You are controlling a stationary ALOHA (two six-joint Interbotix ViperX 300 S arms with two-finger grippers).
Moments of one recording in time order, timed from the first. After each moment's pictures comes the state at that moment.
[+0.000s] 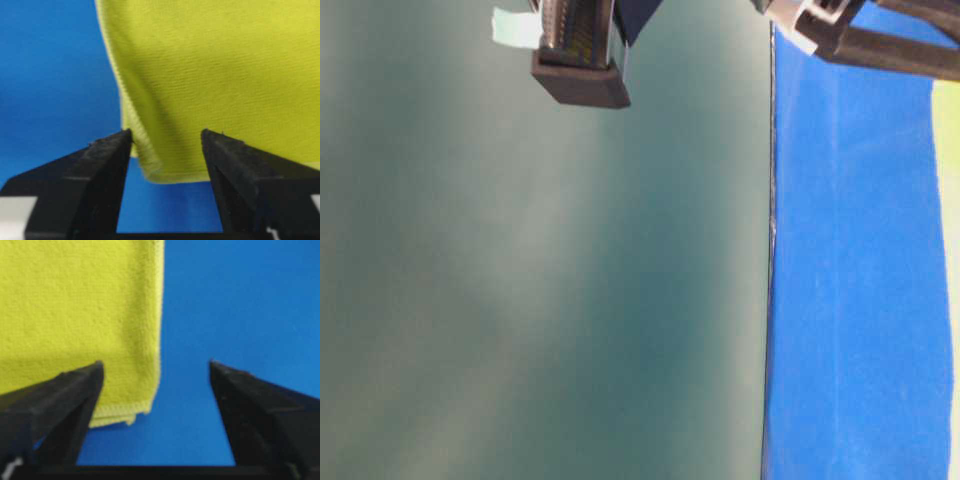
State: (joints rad) left arm -0.41 -0.19 1.09 -0.03 -0.05 -0.50; right arm 0.21 0.01 0.79 -0.01 0.04 0.32
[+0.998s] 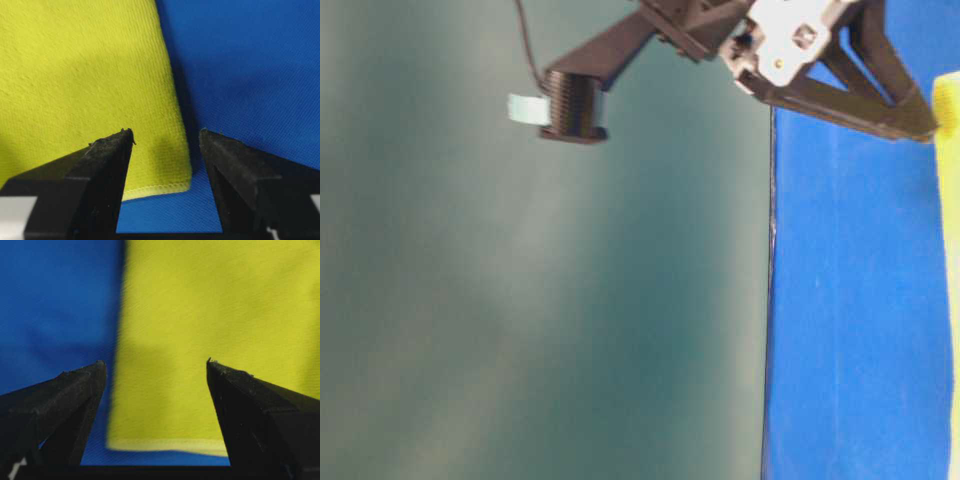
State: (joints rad) left arm -0.01 -0.27 1.16 -0.03 -0.03 -0.27; right arm -0.05 0.03 0.78 -0.10 0.06 0.32
